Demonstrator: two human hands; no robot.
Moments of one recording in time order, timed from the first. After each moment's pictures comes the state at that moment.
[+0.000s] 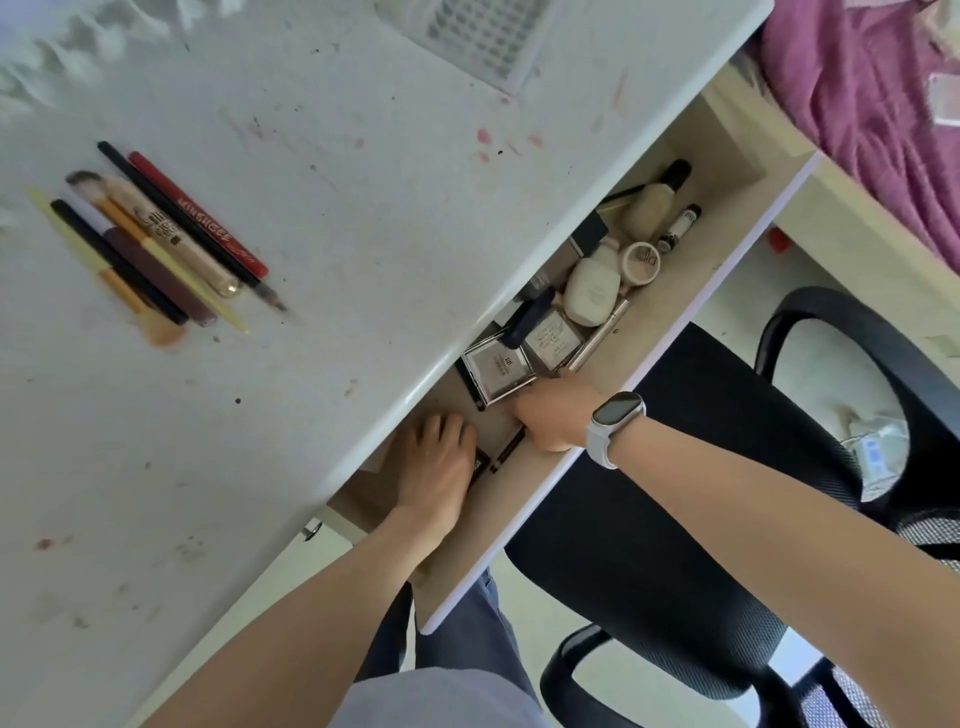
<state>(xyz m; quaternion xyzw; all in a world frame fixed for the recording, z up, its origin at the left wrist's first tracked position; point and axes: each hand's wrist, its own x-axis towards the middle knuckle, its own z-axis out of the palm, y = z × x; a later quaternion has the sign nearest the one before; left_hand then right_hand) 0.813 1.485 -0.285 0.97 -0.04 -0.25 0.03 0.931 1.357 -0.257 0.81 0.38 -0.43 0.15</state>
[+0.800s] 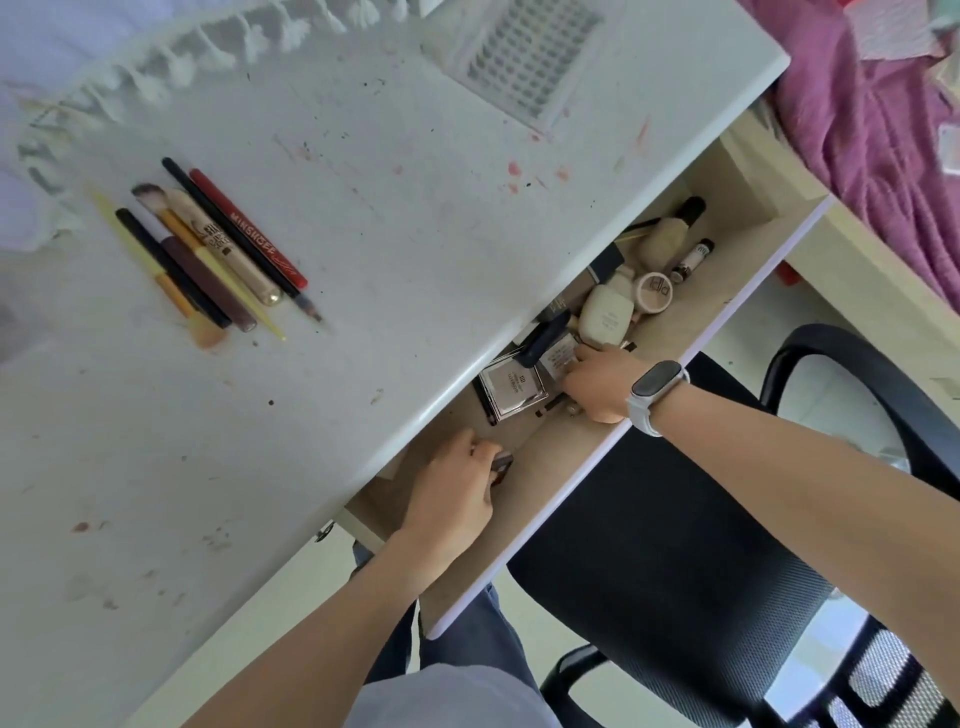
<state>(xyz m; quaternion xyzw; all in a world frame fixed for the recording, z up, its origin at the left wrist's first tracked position) 0.813 1.488 -0.245 0.93 0.02 -0.21 0.29 0.984 1.334 -0.250 0.78 0.45 -0.36 0.25</state>
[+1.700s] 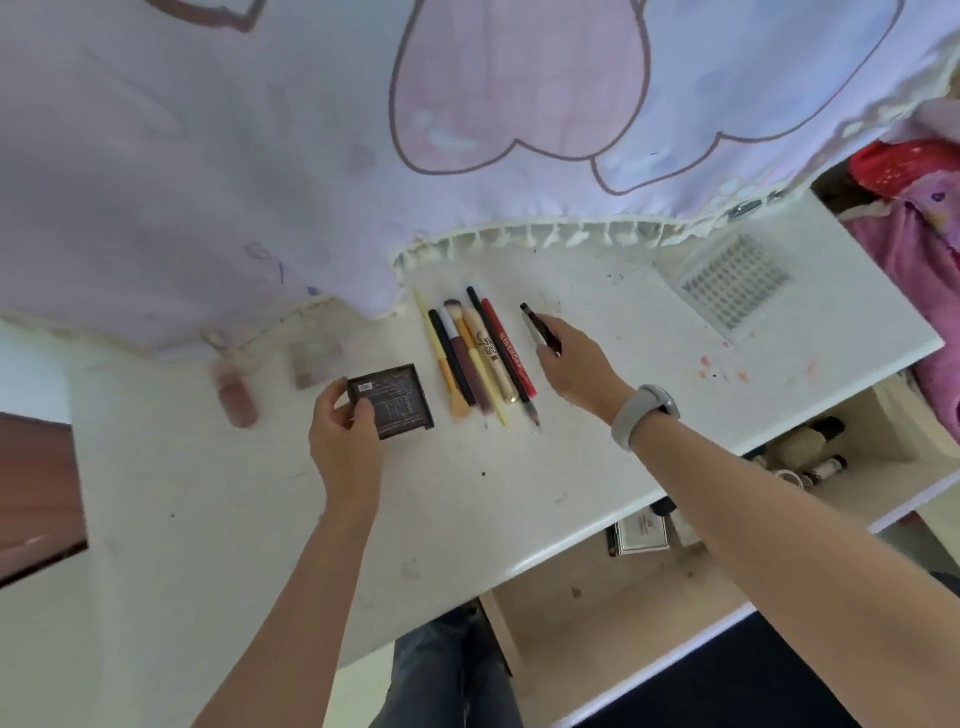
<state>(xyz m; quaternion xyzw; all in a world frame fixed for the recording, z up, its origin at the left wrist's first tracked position) 0.815 1.709 -0.167 0.54 0.57 0.26 0.56 1.007 1.582 -0.159 0.88 0.26 -0.27 -0.29</state>
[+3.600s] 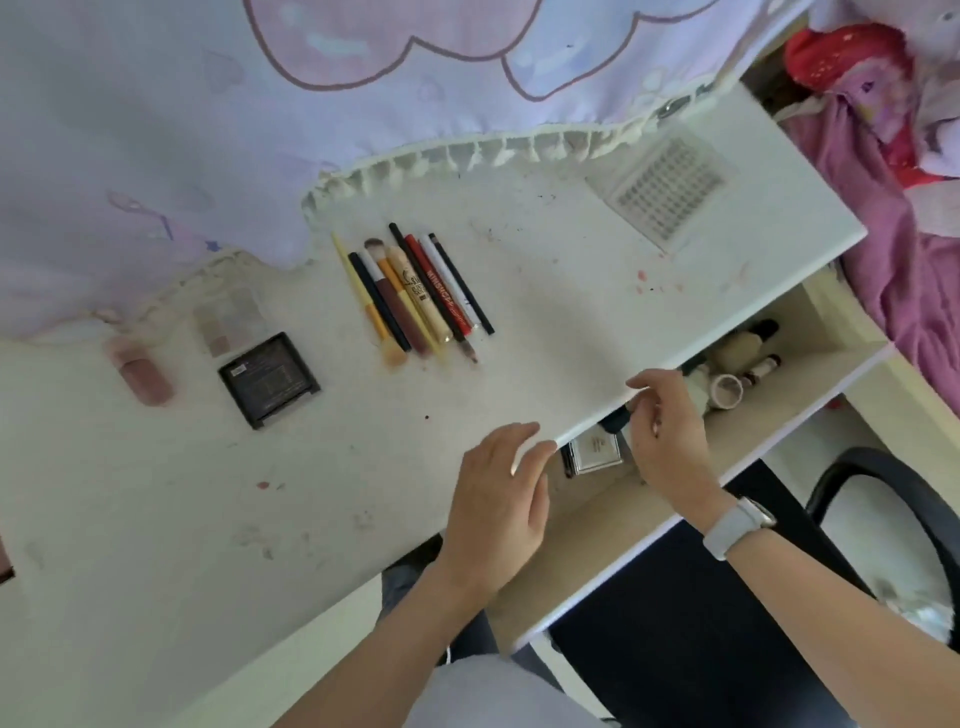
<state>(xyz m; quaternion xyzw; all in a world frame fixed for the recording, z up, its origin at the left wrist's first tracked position) 0.800 1.545 -0.175 0.94 0.07 0.10 0.33 0.935 1.398 -0.166 0.90 0.15 -0.11 -0.38</state>
